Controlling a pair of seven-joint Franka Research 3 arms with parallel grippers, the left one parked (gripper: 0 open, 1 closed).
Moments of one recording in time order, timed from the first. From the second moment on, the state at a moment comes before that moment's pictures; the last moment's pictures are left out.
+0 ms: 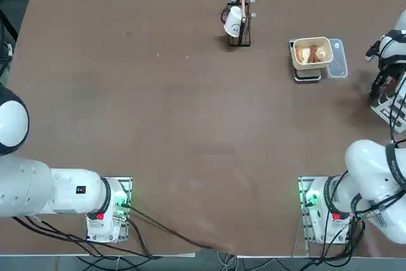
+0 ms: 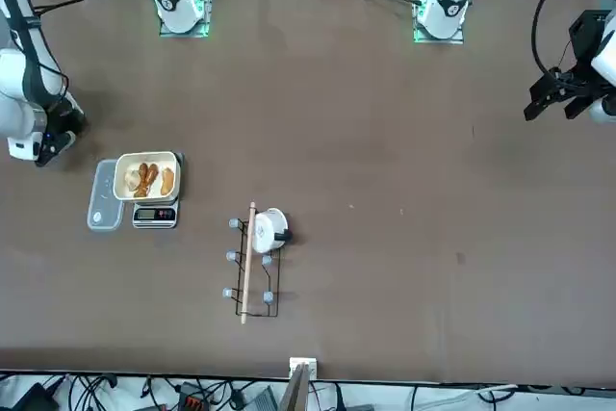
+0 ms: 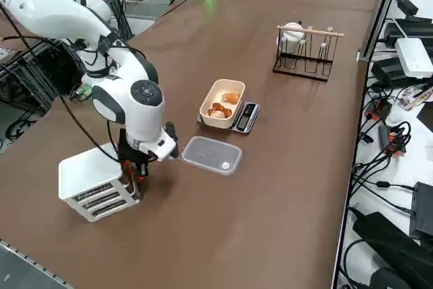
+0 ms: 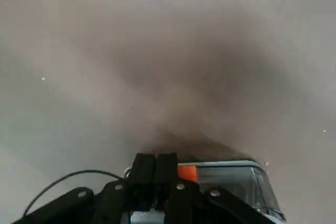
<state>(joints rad) -1.13 0.51 0.58 -2.07 -0.70 2.13 -0.74</state>
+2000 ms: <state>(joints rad) -1.01 0.46 0.87 -1.65 -0.30 1.61 -0.23</state>
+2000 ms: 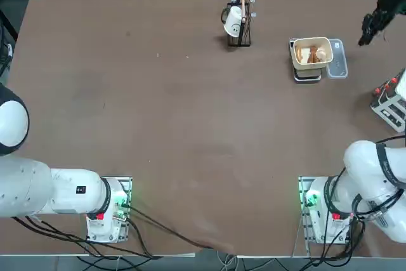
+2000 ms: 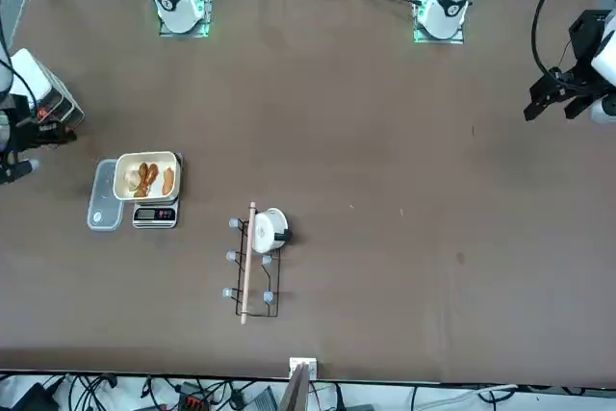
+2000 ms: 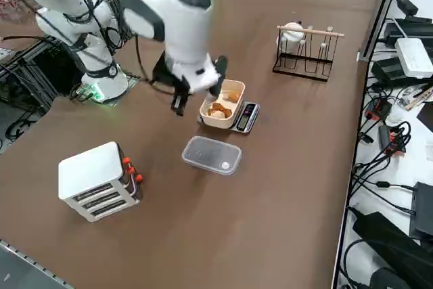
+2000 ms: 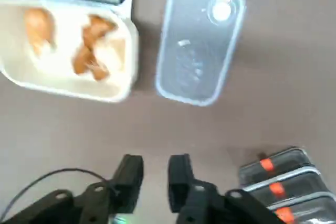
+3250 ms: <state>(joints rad) -0.73 0.31 0.77 -1.32 -0.25 1.32 0.16</state>
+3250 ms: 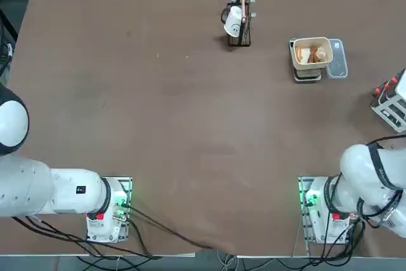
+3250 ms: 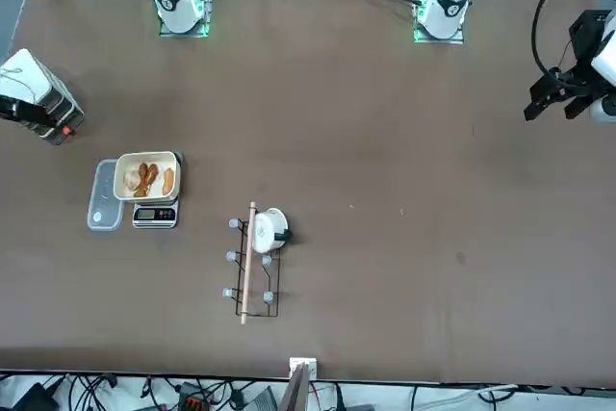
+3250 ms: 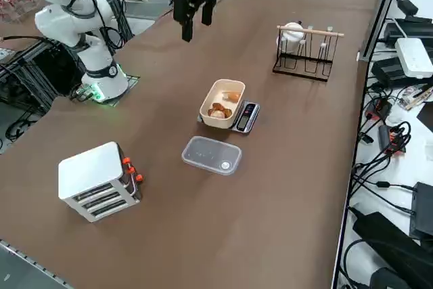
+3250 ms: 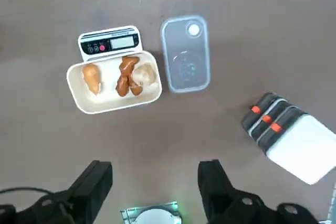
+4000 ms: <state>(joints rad) -0.11 0.12 0.06 -1.52 0.00 1.50 0.10</state>
